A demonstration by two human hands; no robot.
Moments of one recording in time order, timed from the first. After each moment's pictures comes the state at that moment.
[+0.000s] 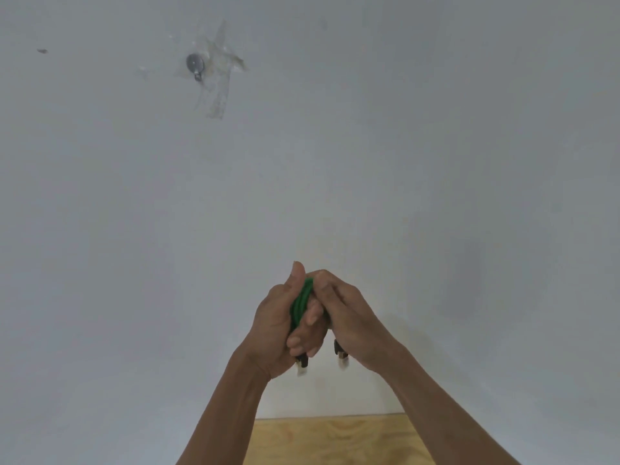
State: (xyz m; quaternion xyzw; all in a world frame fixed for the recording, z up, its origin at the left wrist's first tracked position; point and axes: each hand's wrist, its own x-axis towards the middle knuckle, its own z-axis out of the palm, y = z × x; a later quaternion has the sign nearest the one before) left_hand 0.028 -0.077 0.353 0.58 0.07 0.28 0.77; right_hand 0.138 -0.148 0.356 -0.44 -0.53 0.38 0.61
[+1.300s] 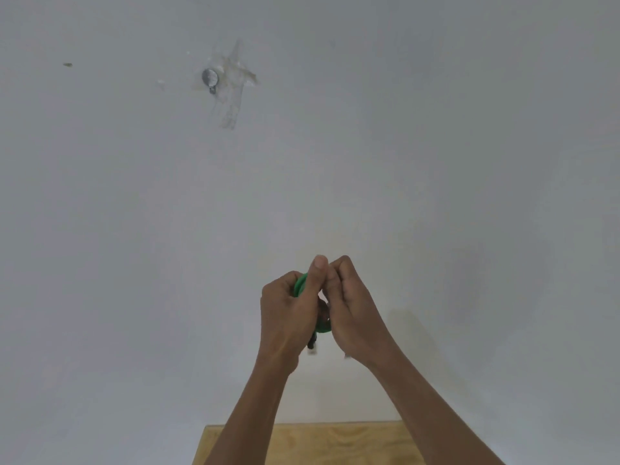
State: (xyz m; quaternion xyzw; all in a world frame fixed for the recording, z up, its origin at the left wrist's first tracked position) left_hand 0.045 -0.095 0.366 0.62 0.30 0.51 0.52; right_hand 0.133 -0.142 0.358 -0.54 -0.56 0.16 0.61
